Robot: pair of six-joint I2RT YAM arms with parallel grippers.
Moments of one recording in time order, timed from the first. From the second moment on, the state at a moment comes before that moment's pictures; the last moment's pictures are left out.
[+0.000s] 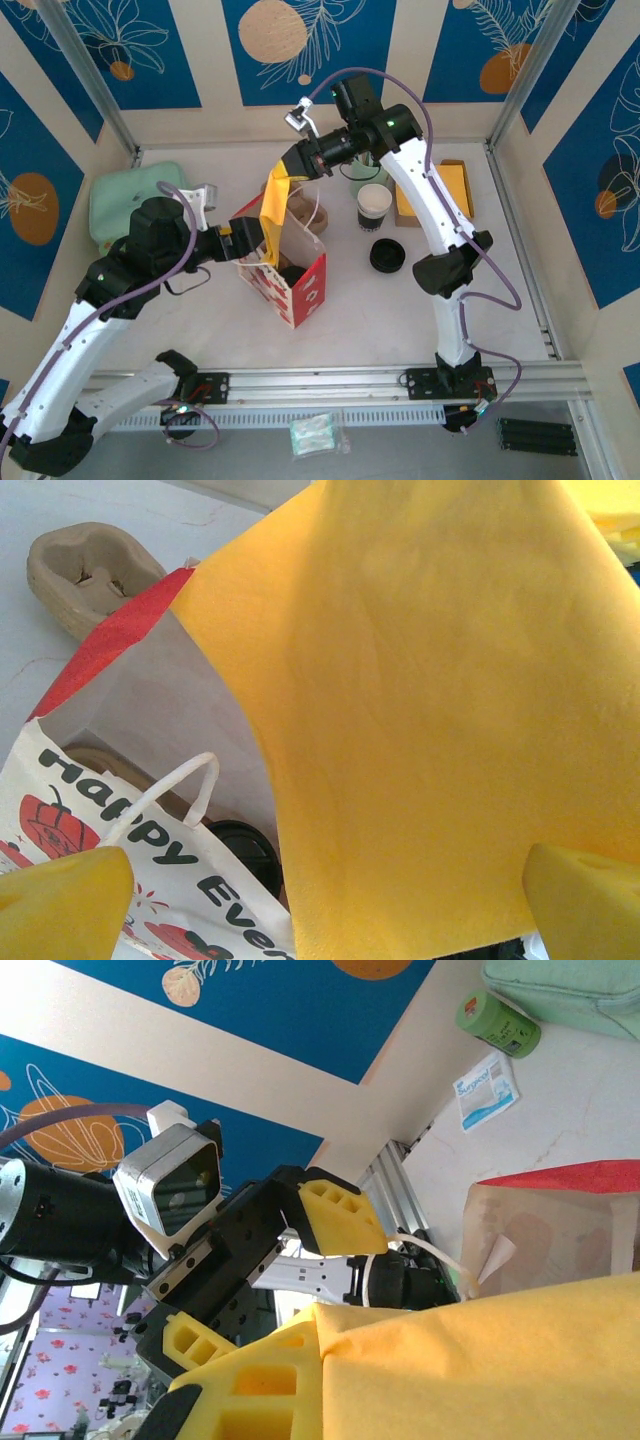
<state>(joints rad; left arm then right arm) -0.57 0.87 1.22 -0.83 0.18 -0.64 0.57 2.09 2.57 -1.29 -1.13 0.36</state>
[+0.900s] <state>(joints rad) -0.57 0.99 1.27 -0.94 0.18 -0.53 0.57 2.09 2.59 -1.36 -1.07 0.31</state>
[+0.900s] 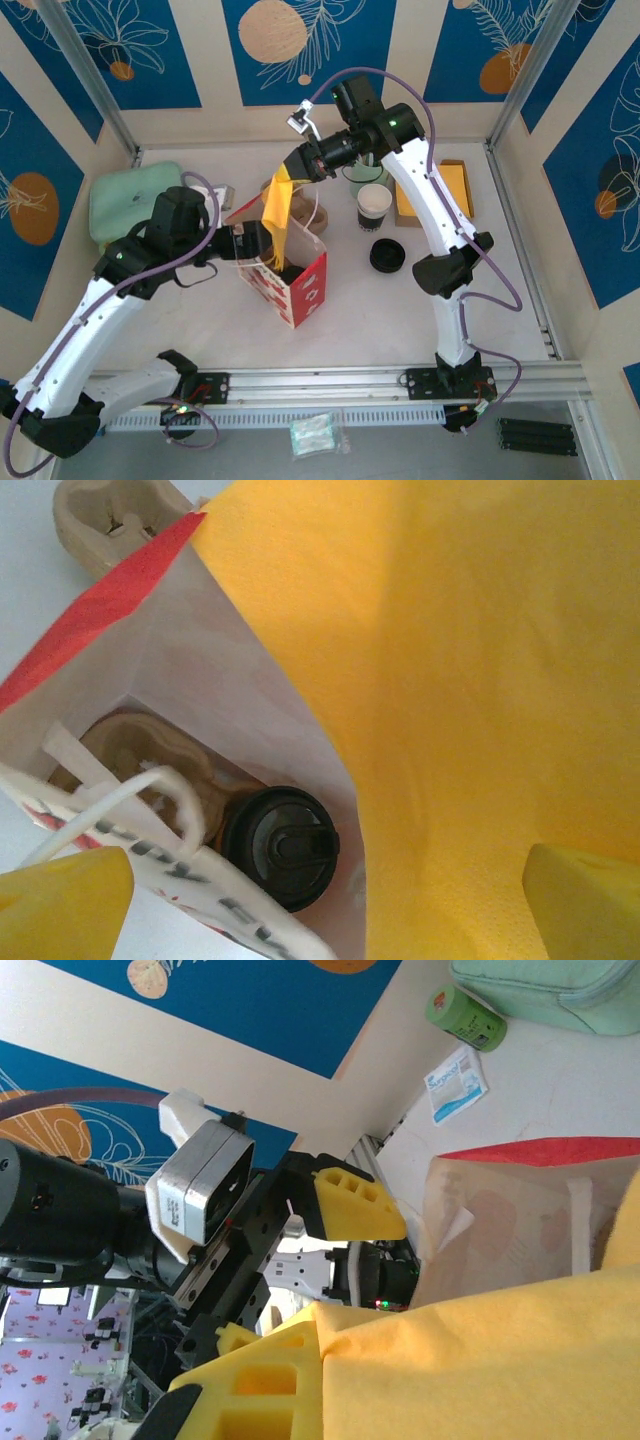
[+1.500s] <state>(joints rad) -0.57 0.90 1.27 -0.94 0.07 -0.53 0.67 2.09 2.60 -1.49 -0.91 0.21</state>
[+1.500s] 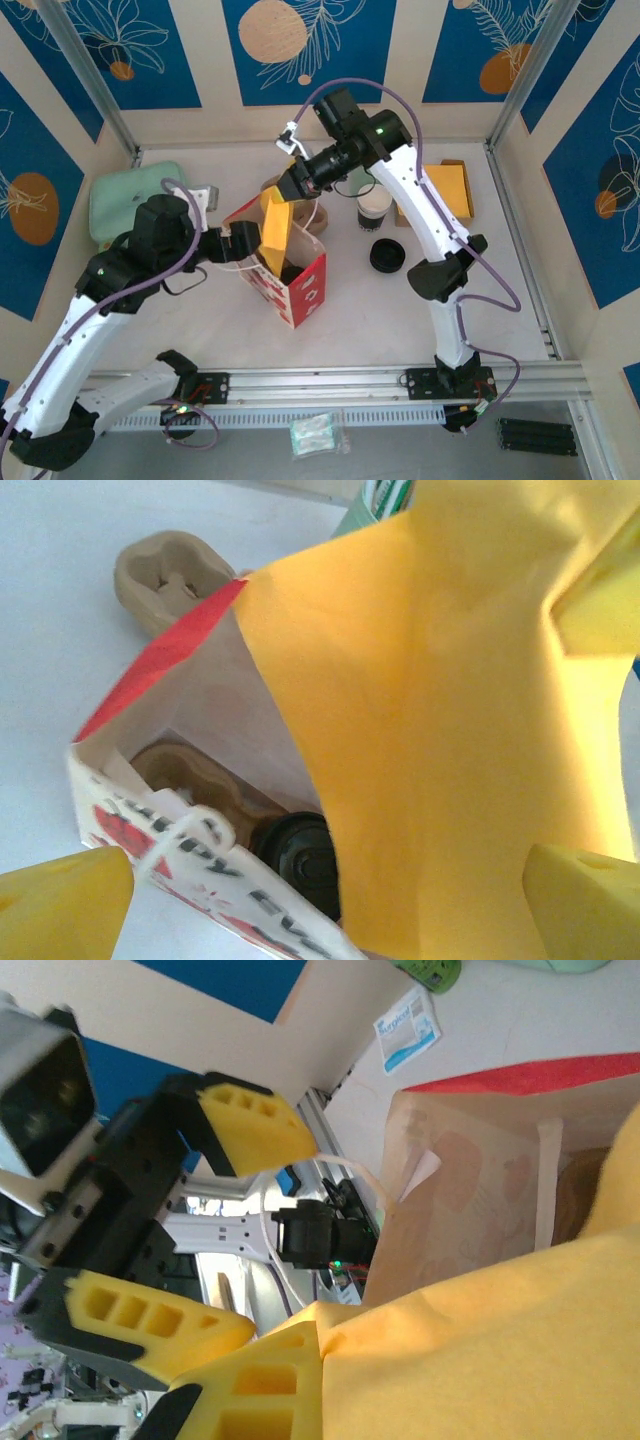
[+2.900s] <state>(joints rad) -0.57 0.88 1.27 -0.94 -0.01 -0.55 0.78 2.04 2.57 -1.60 -0.52 0.15</state>
